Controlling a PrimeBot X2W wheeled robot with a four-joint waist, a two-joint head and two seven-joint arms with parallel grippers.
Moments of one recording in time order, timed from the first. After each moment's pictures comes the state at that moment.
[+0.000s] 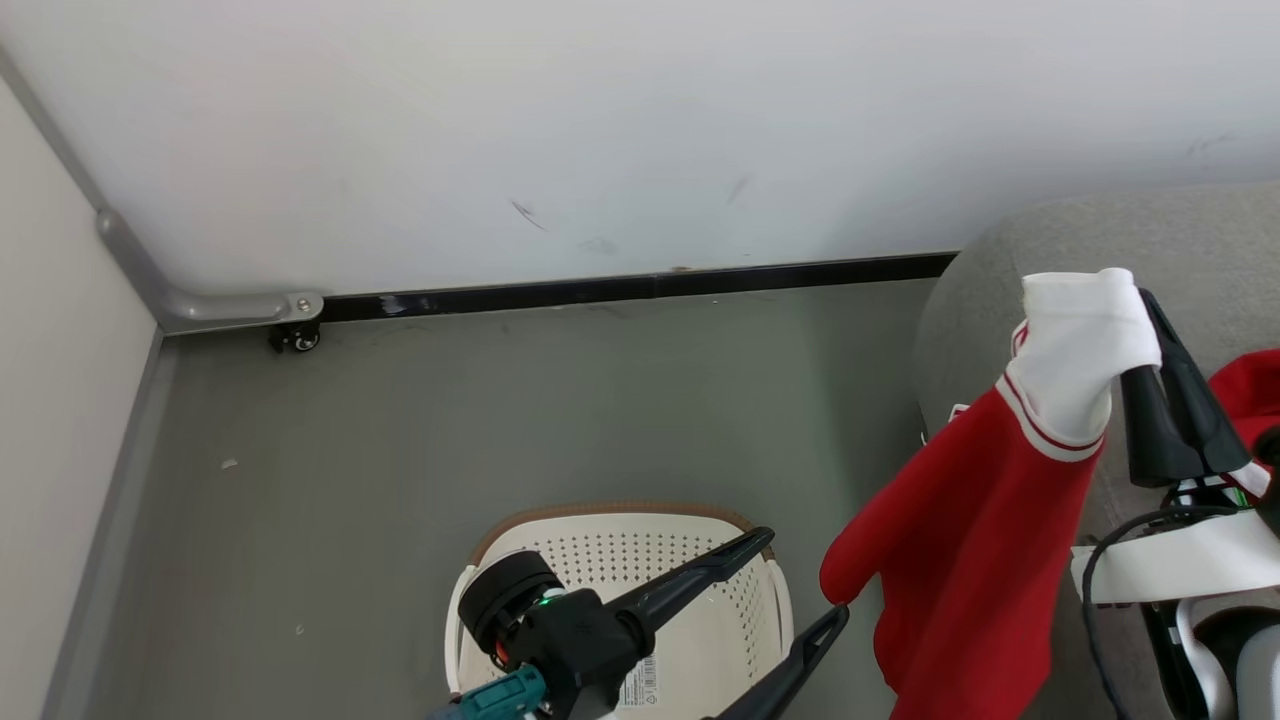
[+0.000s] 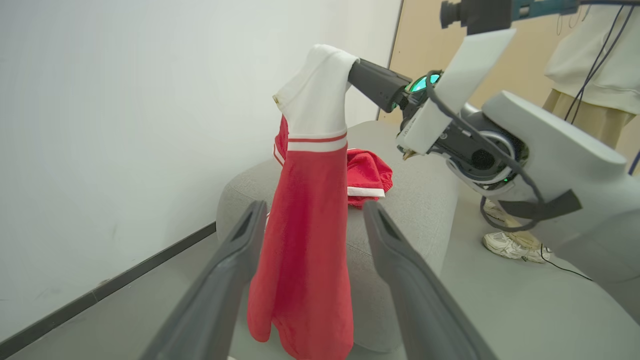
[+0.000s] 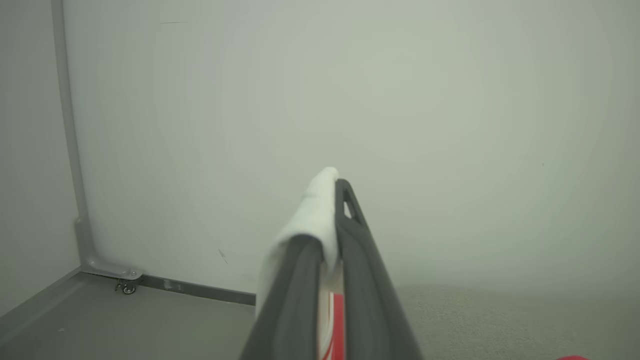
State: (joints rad) left arm -0.25 0.29 -0.80 -0.21 -0.50 -0.11 0.03; right arm -0.07 -0.05 -0.12 -0.23 -0.03 0.12 0.09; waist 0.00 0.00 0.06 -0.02
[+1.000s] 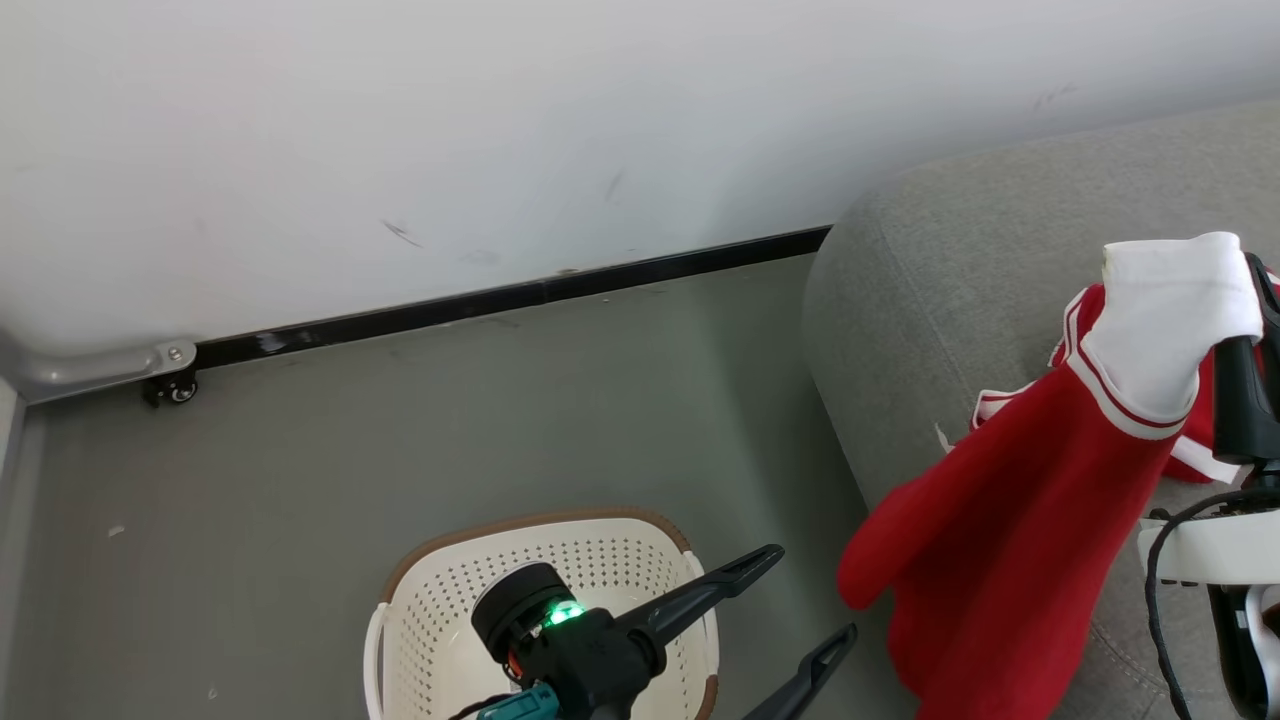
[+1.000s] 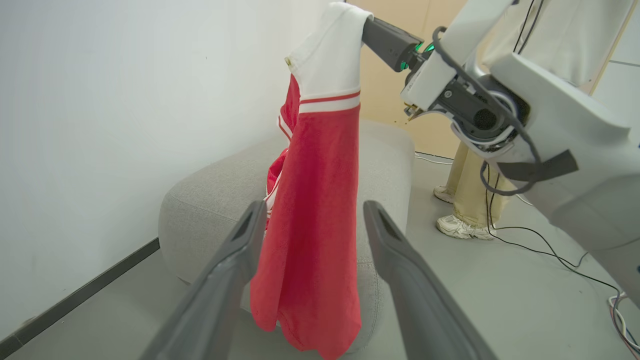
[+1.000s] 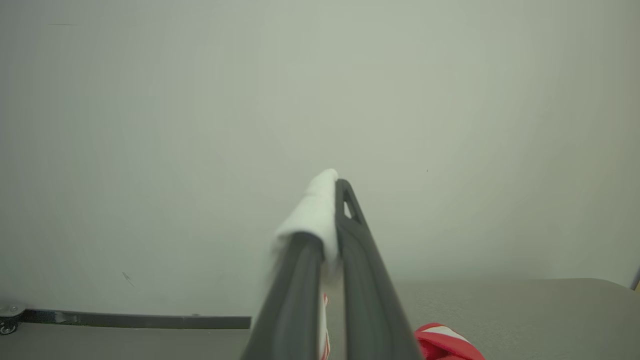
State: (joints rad) left arm -0.26 0.30 -0.85 -0.16 -0.49 -0.12 -0.03; right arm -0.09 -0.05 -0.22 -0.29 -0.06 0.12 0.09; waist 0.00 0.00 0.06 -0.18
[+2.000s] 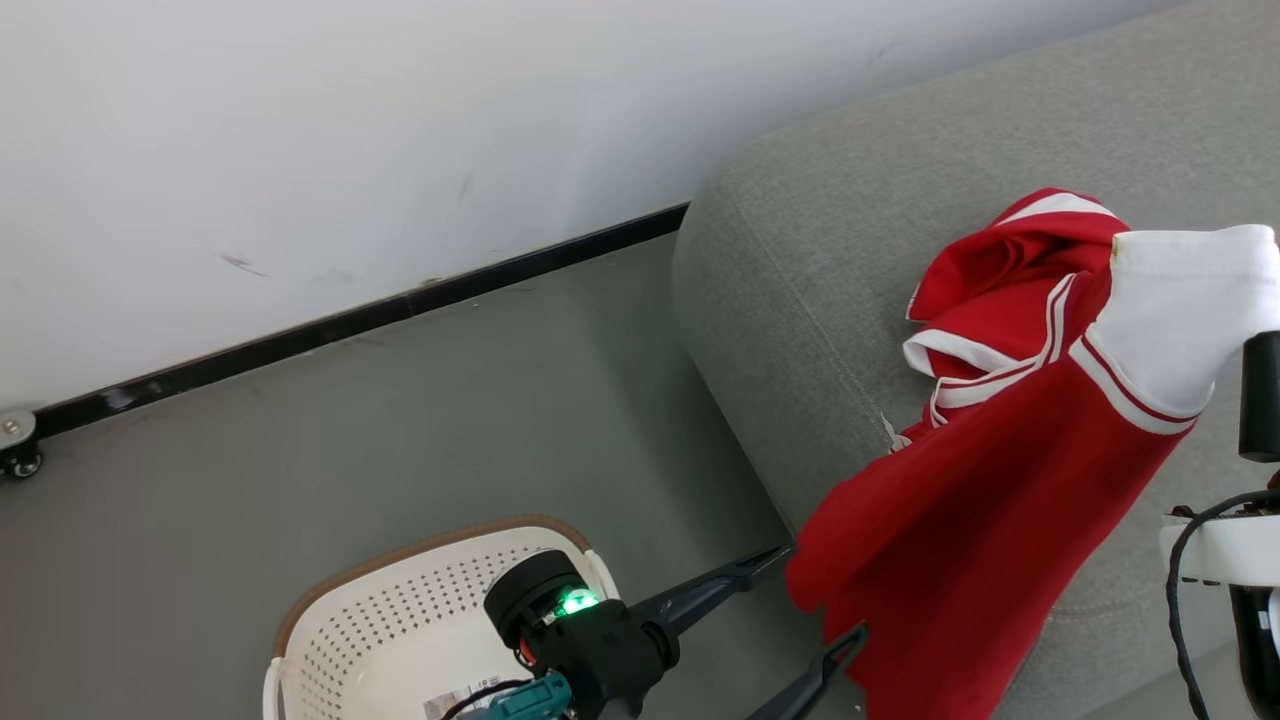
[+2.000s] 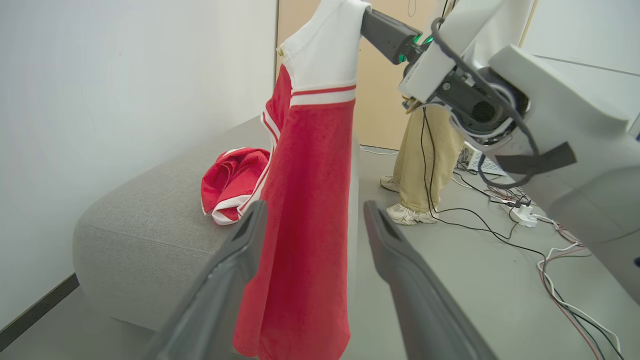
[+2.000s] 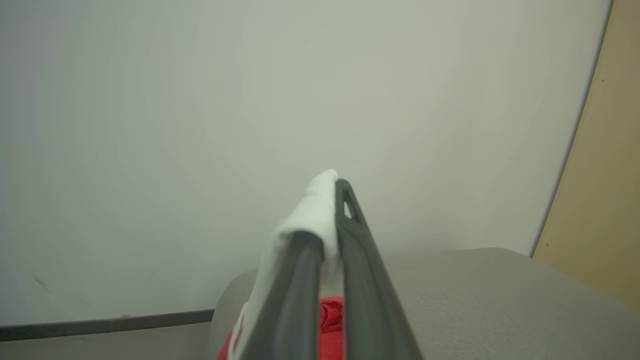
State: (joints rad) left arm -0.32 0.30 -0.89 -0.14 -0.51 -0.12 -0.04; right arm -0.08 -0.04 -0.25 -0.32 -0.06 0.12 0.09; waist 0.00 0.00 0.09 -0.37
